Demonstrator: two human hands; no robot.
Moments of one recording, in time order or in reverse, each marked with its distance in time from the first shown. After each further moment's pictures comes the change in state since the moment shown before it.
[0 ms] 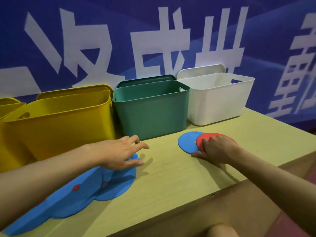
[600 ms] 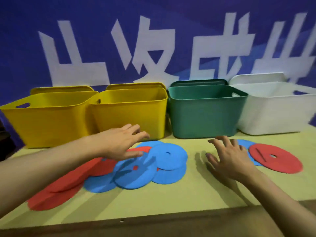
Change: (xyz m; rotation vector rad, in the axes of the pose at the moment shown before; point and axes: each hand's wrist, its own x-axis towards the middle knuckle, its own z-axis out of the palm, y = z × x) left_hand -0.163 -0.084 0.031 0.120 0.173 -0.223; right_hand 0.004 -0.147 -0.042 0.377 0.253 0.045
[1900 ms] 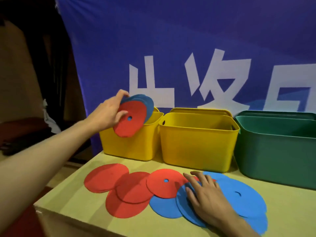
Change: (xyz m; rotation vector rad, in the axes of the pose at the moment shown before) left_hand -0.160 -0.186 -0.047 -0.180 0.646 -0.604; right_hand 0.019 -0.237 0.037 0.260 -0.058 -0.518
